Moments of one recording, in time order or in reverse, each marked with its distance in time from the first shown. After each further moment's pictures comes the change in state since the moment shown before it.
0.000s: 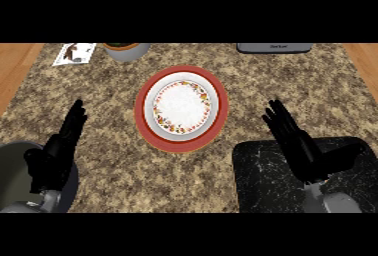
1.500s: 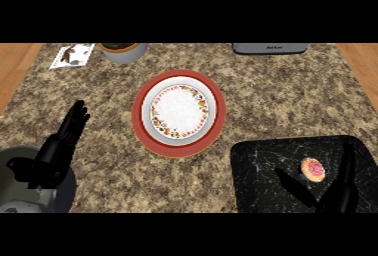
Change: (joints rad) left arm 0.010 -0.044 0.092 0.114 0.072 -0.229 -0.203; right arm 0.301 0.075 -0.009 -0.131 1.090 -0.952 0.378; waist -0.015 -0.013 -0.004
